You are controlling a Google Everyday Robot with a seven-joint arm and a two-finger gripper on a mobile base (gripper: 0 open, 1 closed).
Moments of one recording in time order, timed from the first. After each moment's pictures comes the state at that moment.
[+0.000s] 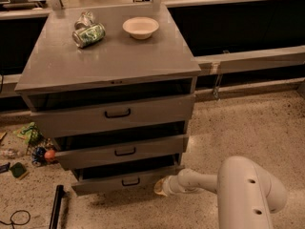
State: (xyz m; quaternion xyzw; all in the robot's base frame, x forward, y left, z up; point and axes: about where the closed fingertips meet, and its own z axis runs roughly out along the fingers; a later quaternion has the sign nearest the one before) arm 0.584 -0.030 0.146 -0.67 0.66 0.13 0.30
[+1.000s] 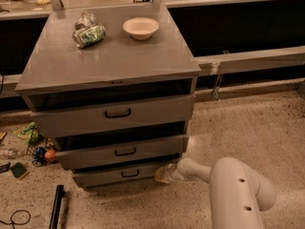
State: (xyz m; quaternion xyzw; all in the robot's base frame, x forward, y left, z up) arm 0.652 -0.037 0.148 -0.69 0.64 0.10 0.32
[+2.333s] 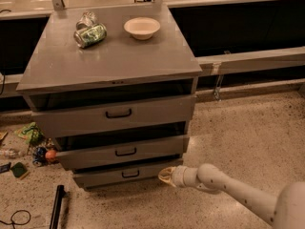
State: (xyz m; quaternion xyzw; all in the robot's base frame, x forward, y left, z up) arm 0.588 -0.052 0.280 -0.57 0.68 0.19 0.41
